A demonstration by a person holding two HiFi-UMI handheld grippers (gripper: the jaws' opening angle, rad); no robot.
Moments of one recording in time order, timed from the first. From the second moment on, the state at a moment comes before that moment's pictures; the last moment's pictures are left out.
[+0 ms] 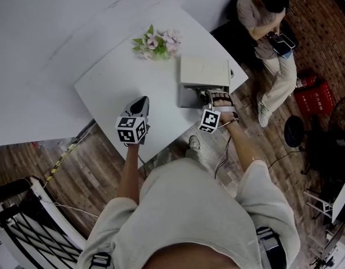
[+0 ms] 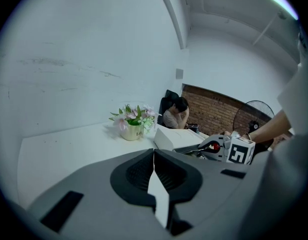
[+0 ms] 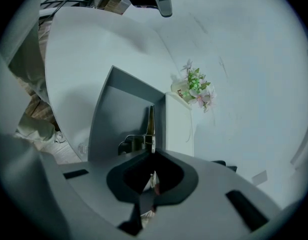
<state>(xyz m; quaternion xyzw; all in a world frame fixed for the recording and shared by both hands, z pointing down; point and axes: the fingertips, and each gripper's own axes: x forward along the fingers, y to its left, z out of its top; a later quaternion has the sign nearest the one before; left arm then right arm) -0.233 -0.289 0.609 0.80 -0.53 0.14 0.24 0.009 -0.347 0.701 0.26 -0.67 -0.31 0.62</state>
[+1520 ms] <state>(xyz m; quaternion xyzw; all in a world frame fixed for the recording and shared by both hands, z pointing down) -0.232 -0.287 0.617 0.79 -0.54 0.15 0.25 0.020 -0.357 0.732 0.27 -0.67 -0.28 0.63</state>
